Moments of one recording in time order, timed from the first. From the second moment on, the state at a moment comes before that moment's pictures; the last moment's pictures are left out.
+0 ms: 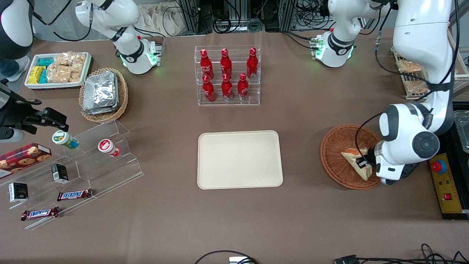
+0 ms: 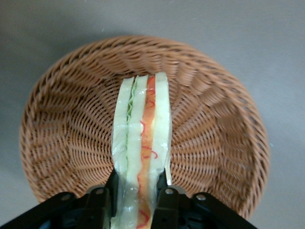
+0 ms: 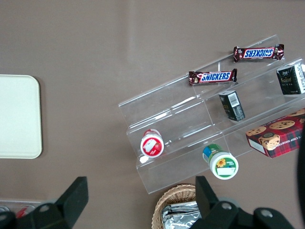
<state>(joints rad) -0.14 0.44 0.13 -1.80 -0.05 2.08 -0.48</state>
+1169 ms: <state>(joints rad) -0.54 0.68 -0.02 -1.30 -0.06 1.92 -0.59</state>
